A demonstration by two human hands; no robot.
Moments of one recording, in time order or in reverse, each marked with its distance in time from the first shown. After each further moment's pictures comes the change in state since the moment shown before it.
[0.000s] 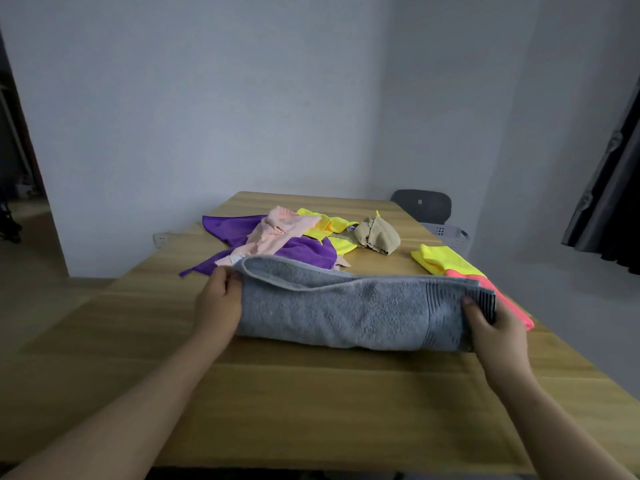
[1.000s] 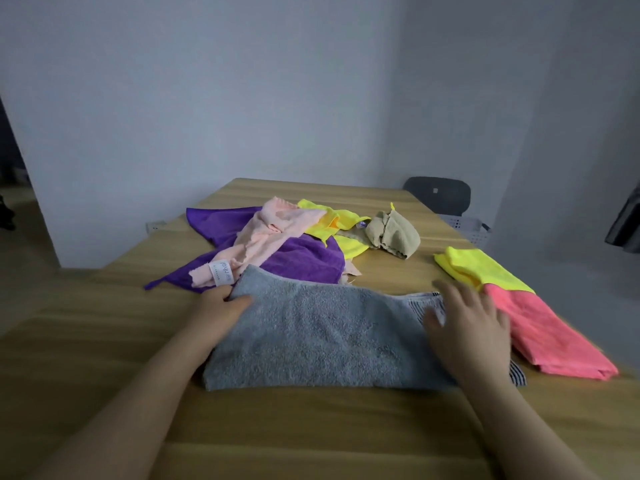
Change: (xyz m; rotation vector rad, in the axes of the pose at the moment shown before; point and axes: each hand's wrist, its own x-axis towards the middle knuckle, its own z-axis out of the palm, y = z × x) left_hand 0.071 -0.030 0.043 0.167 -0.347 -0.297; right_hand 0.050 0.010 0.099 -0.963 -0.151 -0.257
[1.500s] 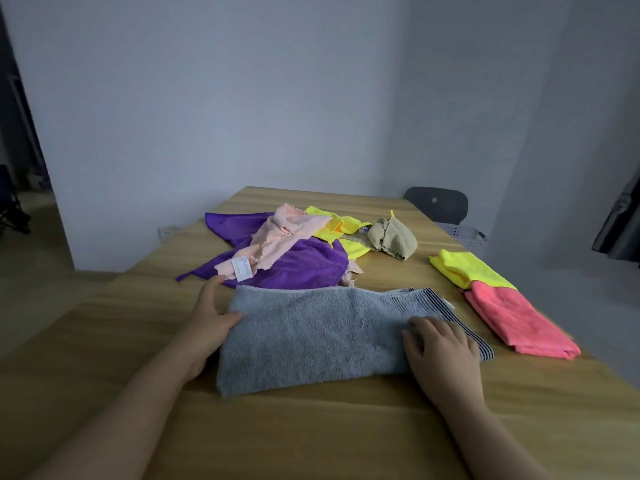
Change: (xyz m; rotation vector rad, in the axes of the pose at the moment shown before) left_hand -0.058 -0.016 -0.032 -0.276 -0.004 -0.041; right_hand -0.063 -0.011 -0.016 0.102 -0.108 -0.020
